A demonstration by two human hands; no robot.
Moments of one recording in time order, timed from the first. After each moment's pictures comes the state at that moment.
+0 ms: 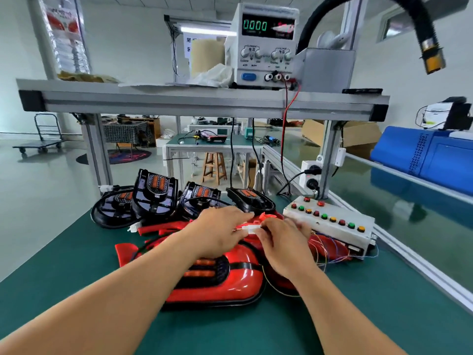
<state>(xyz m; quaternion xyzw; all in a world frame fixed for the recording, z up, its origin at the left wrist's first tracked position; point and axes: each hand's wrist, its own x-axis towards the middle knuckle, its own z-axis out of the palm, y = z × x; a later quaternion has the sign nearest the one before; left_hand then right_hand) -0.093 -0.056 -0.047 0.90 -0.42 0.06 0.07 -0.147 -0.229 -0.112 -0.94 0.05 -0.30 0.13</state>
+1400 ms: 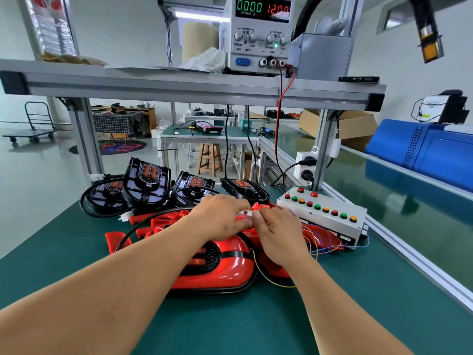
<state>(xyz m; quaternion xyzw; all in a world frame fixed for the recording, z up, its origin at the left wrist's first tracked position) -0.081 -0.082 -0.057 0.91 -0.40 0.08 0.05 -0.151 -0.234 -0.112 -0.94 0.03 -0.28 0.18</state>
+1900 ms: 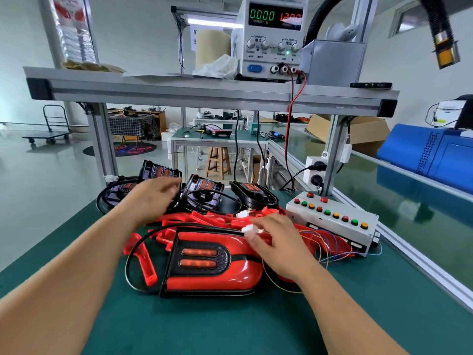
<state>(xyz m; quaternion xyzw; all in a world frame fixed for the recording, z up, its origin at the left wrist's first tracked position) -0.051 0.044 -0.037 0.92 -0.18 0.08 0.34 -0.169 -0.220 -0.101 -0.95 -0.04 -0.17 0.24</state>
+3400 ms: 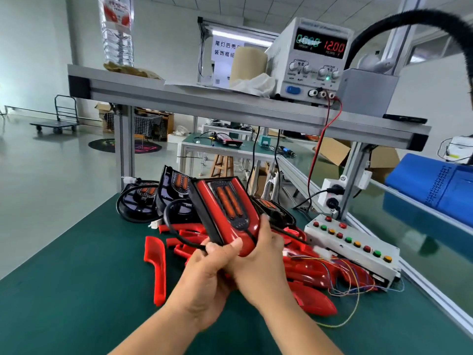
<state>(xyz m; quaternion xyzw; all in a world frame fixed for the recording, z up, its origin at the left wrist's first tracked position) -0.152 -0.007 -0.098 0.42 -0.18 -0.15 0.88 -0.169 -0.109 -0.075 -0.86 0.09 -0.16 0.48</state>
